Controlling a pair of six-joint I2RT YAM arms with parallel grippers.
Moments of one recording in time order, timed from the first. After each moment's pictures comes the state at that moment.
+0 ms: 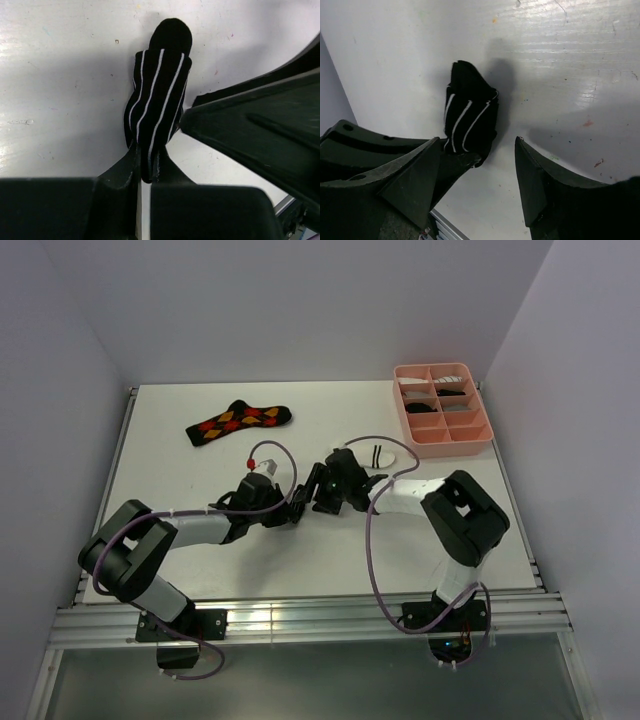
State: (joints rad) left arm -0.65 1.55 0.58 0.27 0.08 -0.77; right arm 0.68 1.74 0.90 0.08 -0.17 1.01
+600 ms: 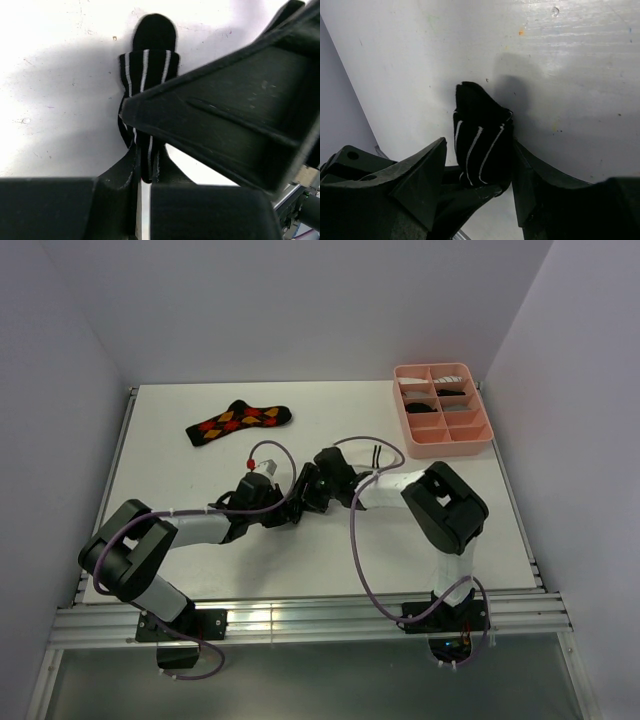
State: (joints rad) left arm -0.64 1.56 0.58 0.27 0.12 -0.79; right arm 0.71 1.88 0.98 0.13 -0.21 1.07
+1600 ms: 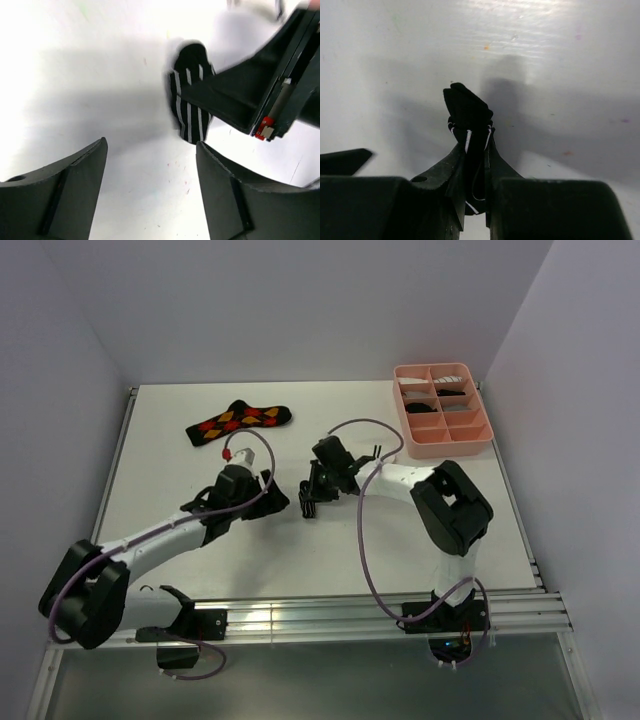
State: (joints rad) left arm -0.59 1.30 0.59 0.03 0.01 -0.76; right arm 0.69 1.88 1.13 -0.18 -0.12 0.78
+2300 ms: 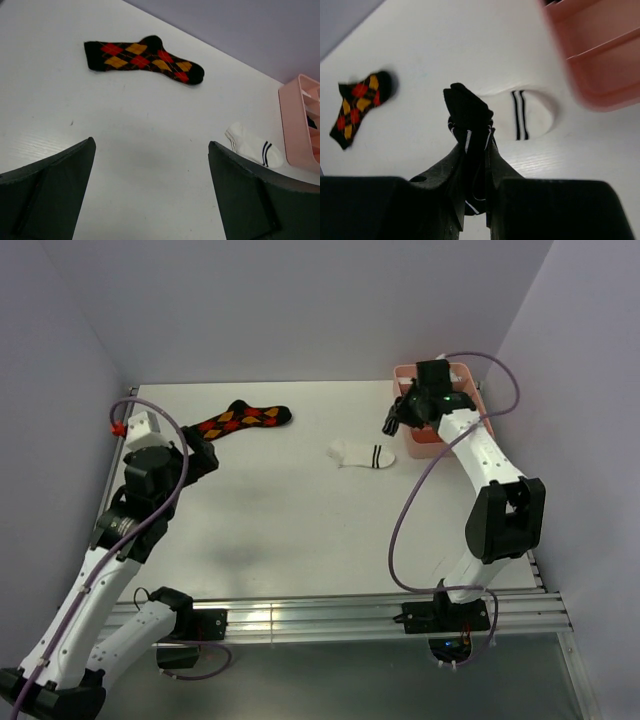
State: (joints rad) left arm -0.38 0.81 0.94 -0.46 -0.40 -0.58; right arm 0.18 1.67 1.47 -0.56 0.02 0.67
